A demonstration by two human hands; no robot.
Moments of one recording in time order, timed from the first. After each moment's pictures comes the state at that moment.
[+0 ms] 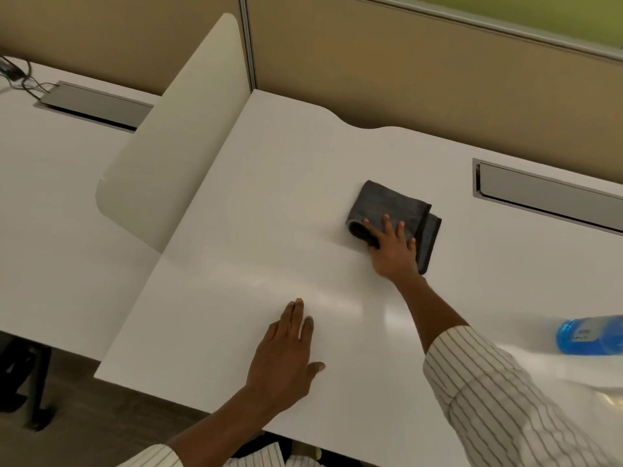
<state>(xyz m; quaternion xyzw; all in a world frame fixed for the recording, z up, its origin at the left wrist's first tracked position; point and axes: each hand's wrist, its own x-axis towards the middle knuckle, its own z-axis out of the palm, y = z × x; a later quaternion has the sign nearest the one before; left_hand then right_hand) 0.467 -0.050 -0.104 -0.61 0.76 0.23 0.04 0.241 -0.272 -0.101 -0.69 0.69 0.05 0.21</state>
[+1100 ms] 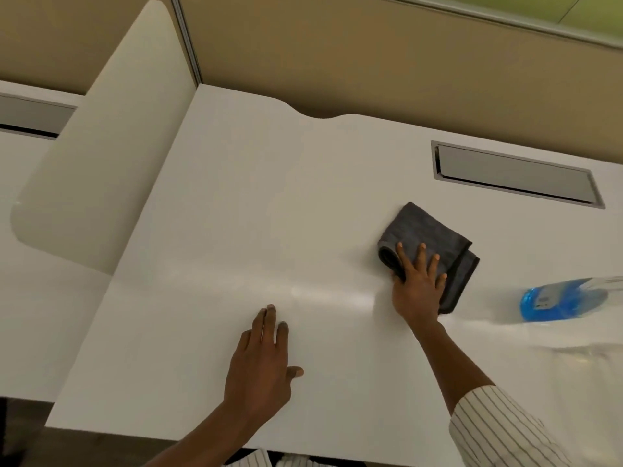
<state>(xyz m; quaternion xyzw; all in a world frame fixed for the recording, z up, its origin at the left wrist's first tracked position) 0.460 -0.061 -0.082 -0.61 0.76 0.18 0.12 0.156 -0.180 -0.111 -0.55 0.82 -0.02 0.14</state>
